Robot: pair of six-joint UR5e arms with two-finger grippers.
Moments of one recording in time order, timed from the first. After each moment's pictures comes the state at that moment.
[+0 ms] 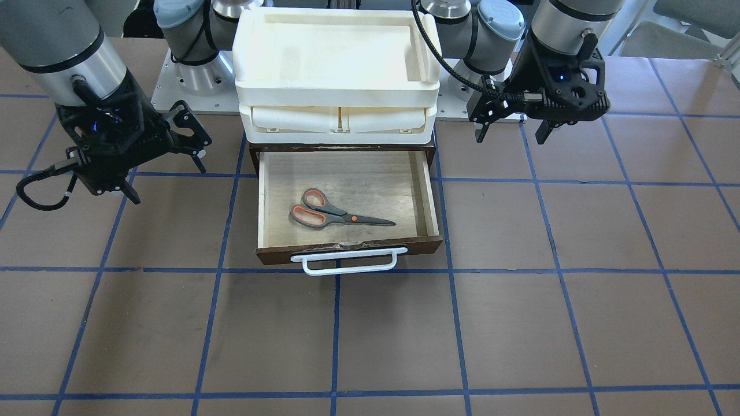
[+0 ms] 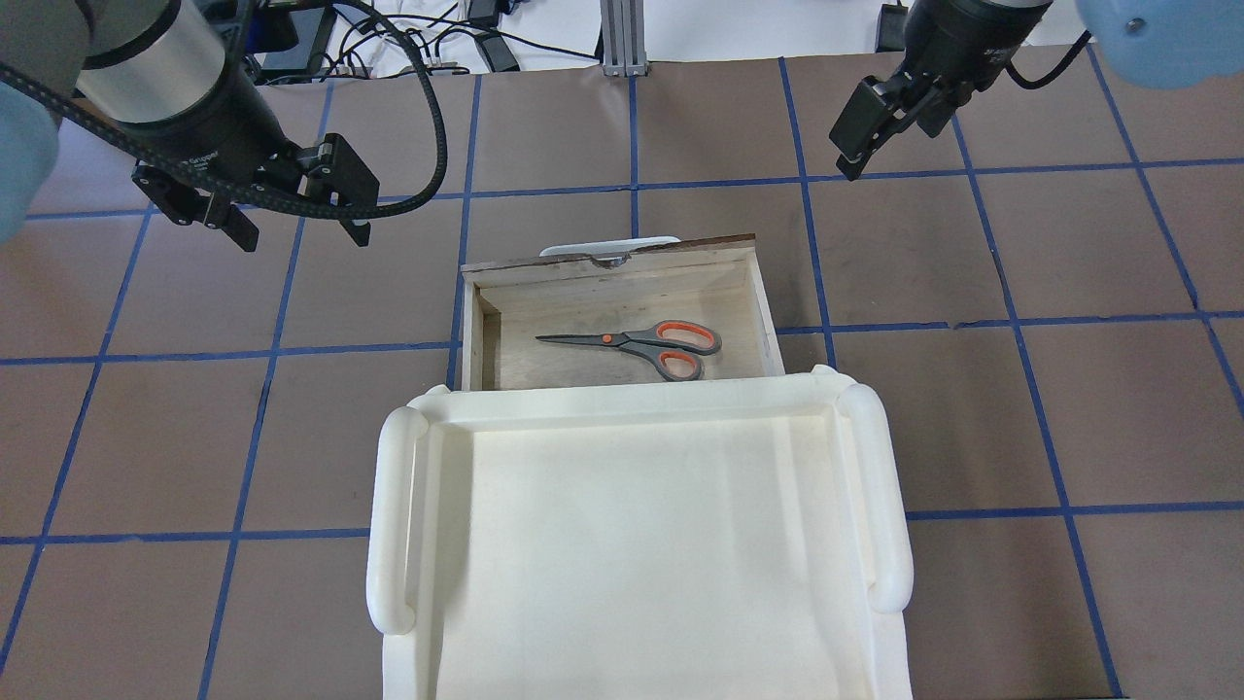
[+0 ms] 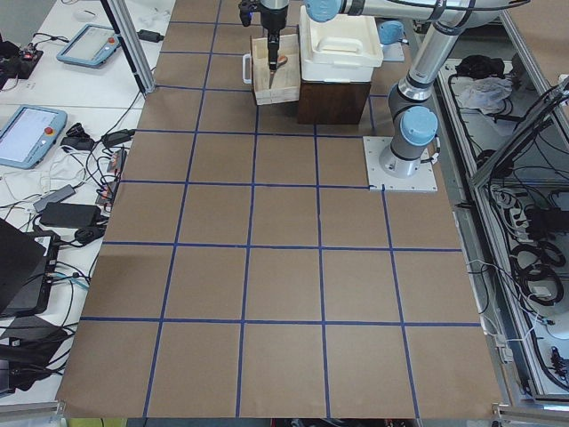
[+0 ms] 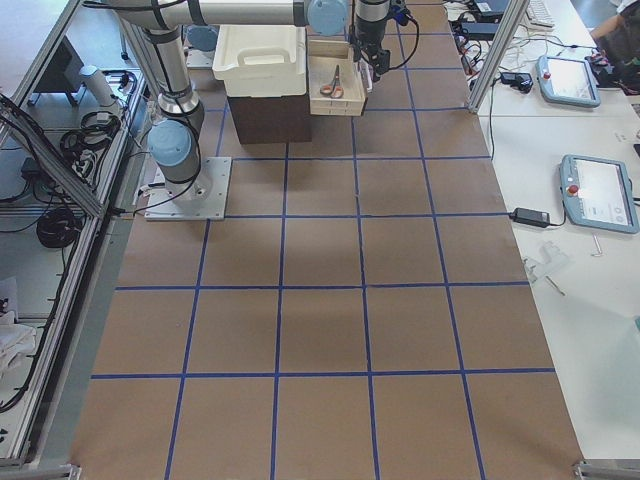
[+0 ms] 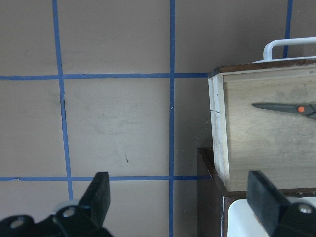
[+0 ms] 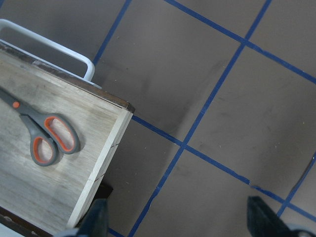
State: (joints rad) left arm -1.55 -1.53 -1.59 -1.56 1.57 0.02; right arm 1.55 -1.46 1.45 -1.62 -1.48 -0.49
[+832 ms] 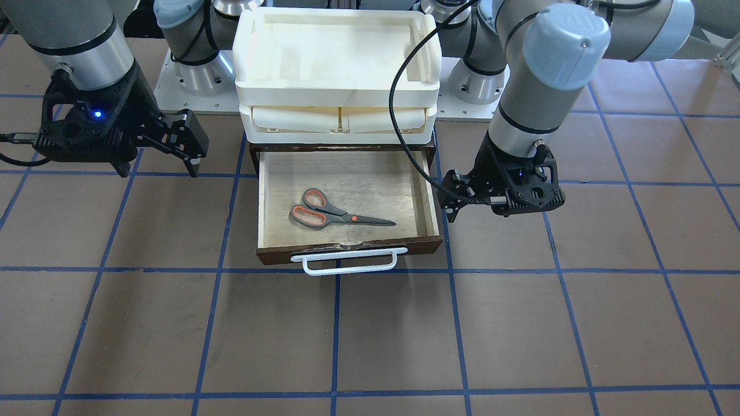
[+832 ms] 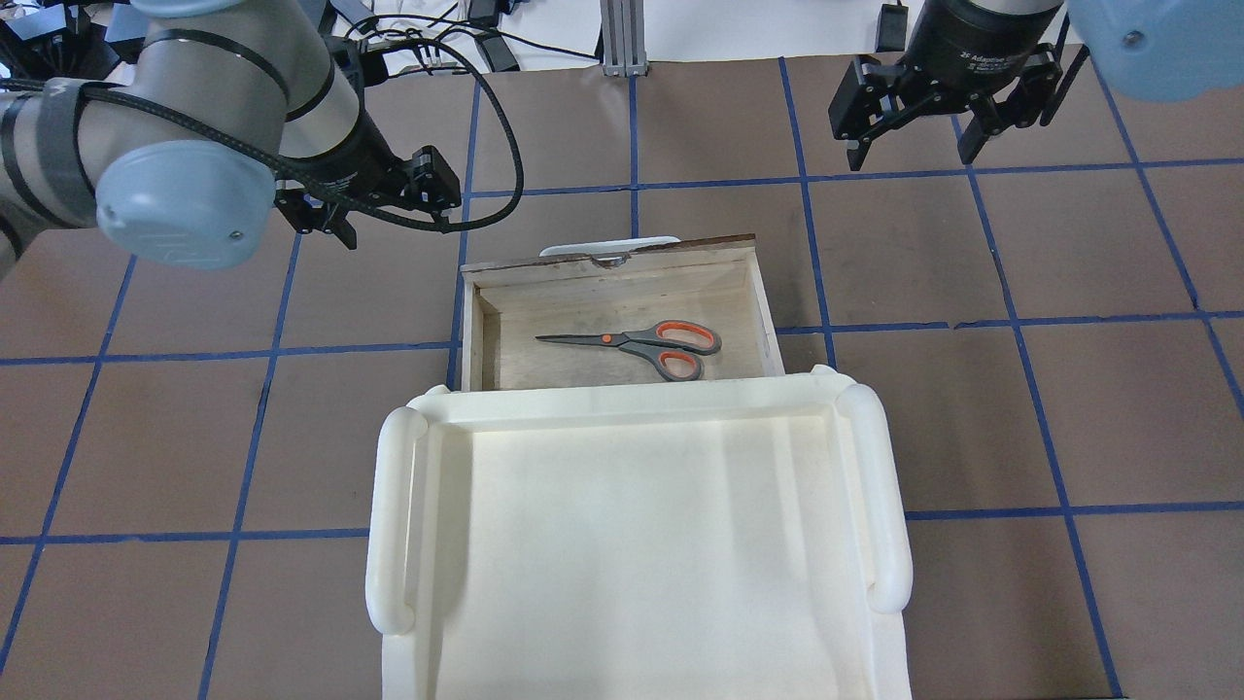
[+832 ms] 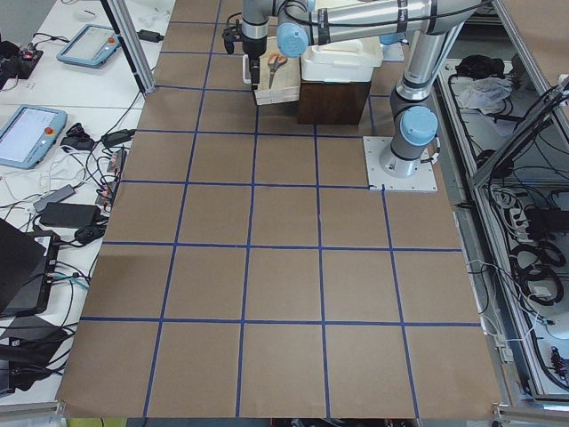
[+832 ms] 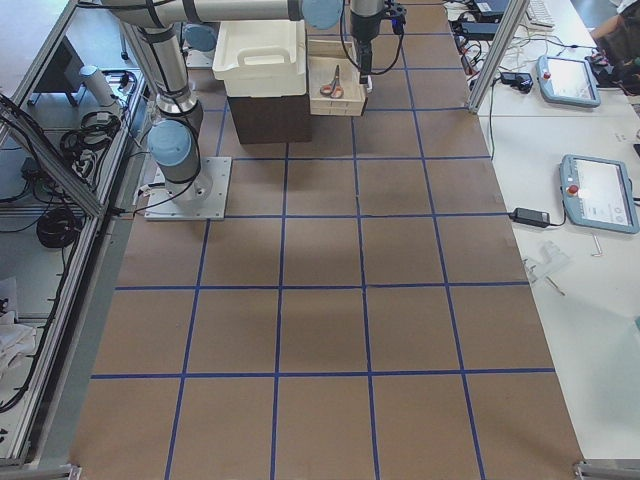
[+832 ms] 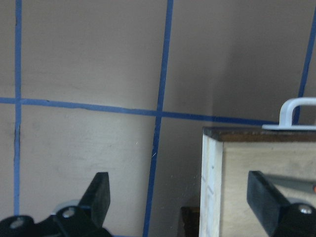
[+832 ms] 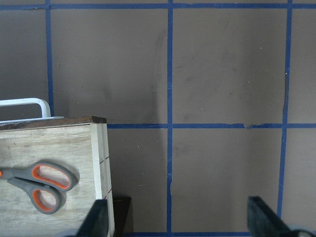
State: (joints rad) left arm -1.63 -1.72 -1.65 -1.23 1.56 -0.22; right arm 1.57 -1.48 1.46 -1.60 -1.56 0.00
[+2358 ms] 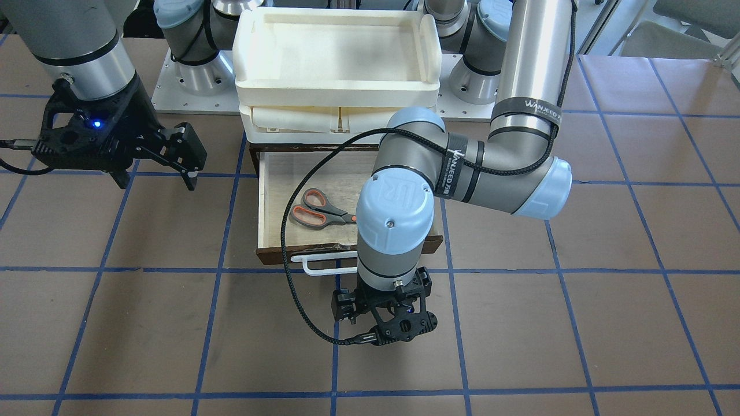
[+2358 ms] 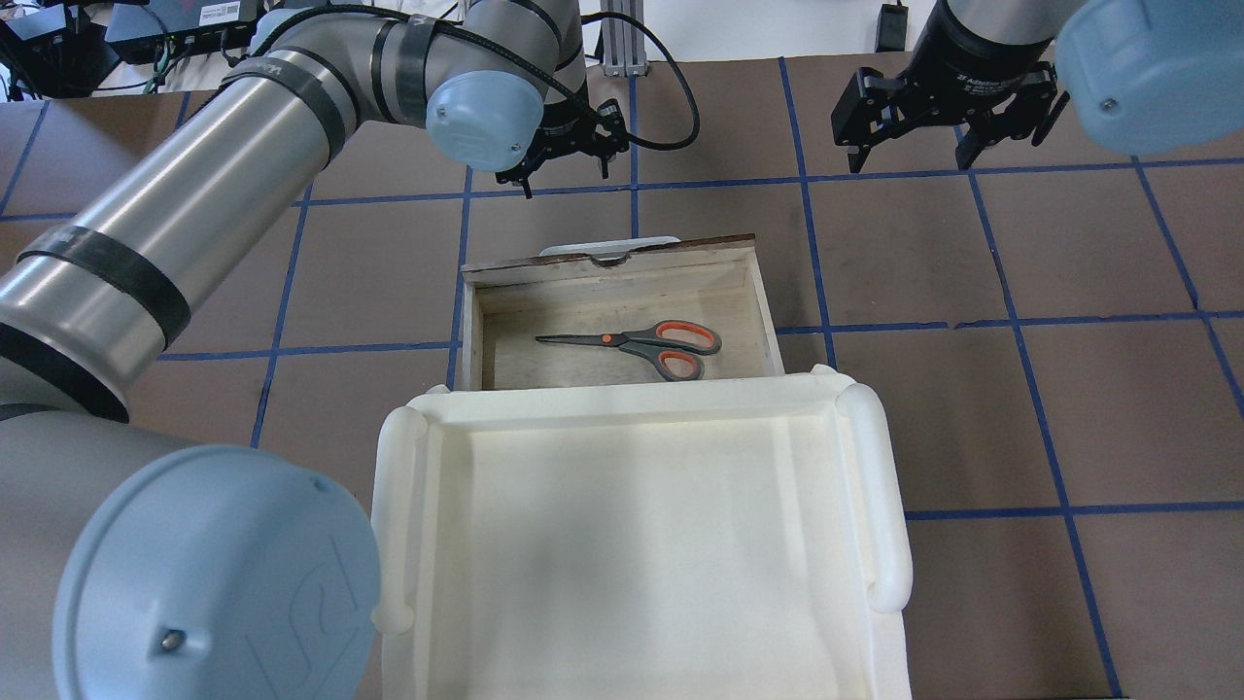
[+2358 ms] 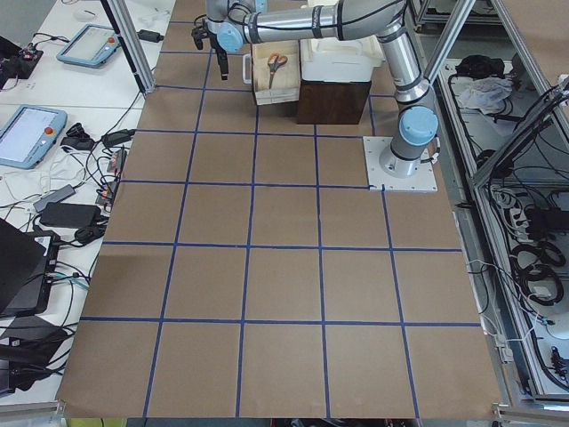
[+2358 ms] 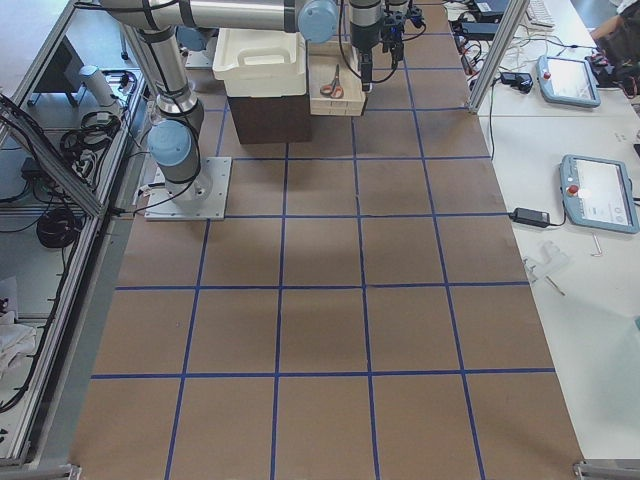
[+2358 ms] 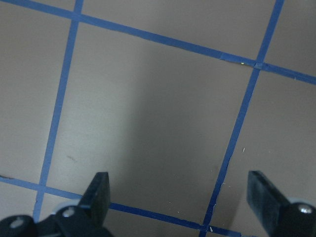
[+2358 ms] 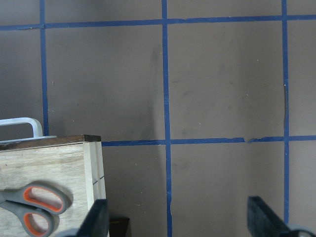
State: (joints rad) left arm -1.84 -2.19 -1.23 -1.23 1.62 -0.53; right arm 1.56 -1.50 1.54 -1.73 -1.56 0.01
